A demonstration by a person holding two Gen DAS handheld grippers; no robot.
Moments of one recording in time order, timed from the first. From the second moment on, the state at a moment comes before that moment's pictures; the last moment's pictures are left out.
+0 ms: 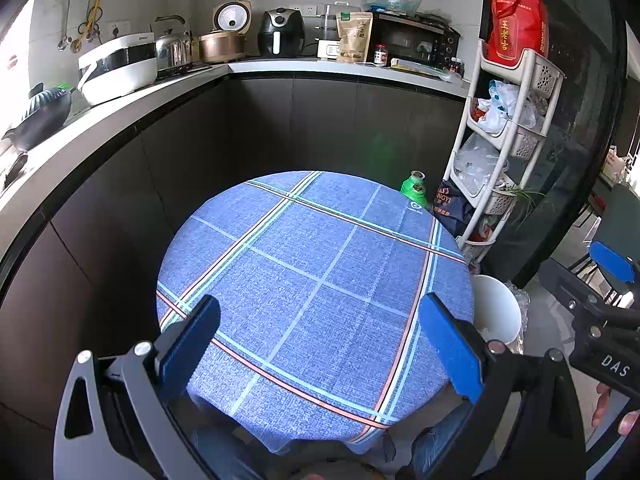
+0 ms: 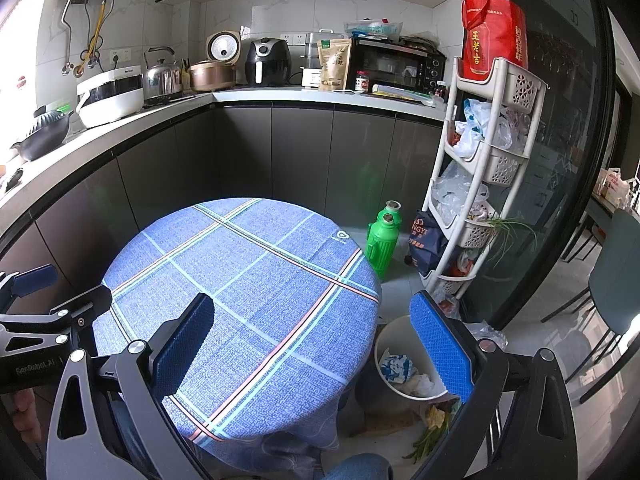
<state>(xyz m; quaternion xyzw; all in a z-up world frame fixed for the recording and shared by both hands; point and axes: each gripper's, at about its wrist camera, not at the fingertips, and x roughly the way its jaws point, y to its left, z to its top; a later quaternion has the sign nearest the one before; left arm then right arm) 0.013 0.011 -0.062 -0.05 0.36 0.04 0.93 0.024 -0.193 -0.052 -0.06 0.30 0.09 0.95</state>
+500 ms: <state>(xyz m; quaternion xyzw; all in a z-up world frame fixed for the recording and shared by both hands) 0.013 0.008 -0.064 -0.05 0.36 0.04 0.93 0.025 -0.193 -0.053 -0.06 0.30 0.09 0.95</state>
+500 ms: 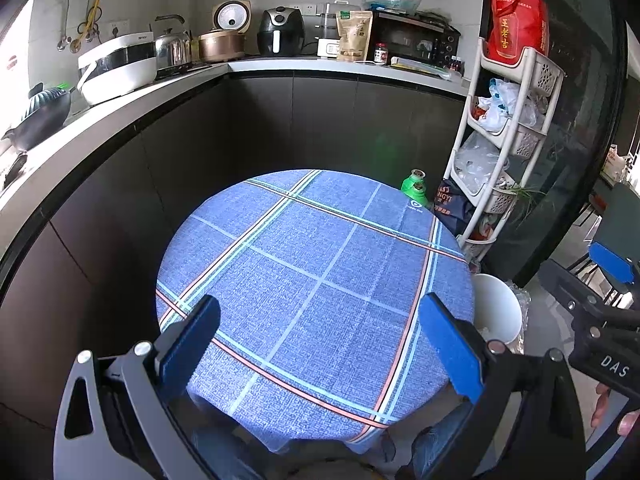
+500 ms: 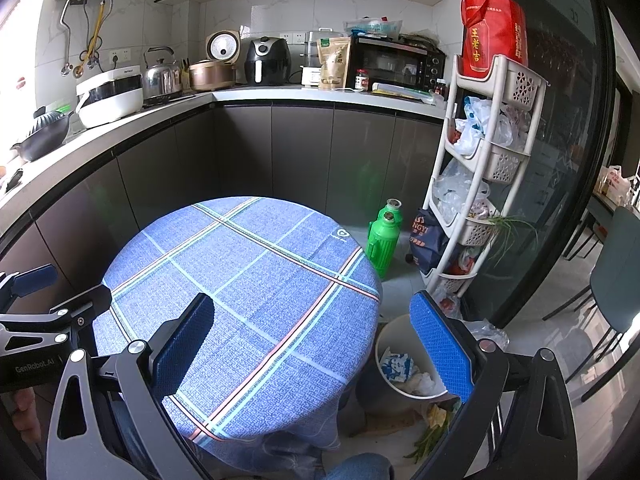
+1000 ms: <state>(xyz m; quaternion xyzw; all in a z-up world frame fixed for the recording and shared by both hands) 0.013 0.007 -0.063 -0.05 0.36 0.04 0.93 0.025 -0.194 -0.054 -0.06 0.30 0.09 0.95</state>
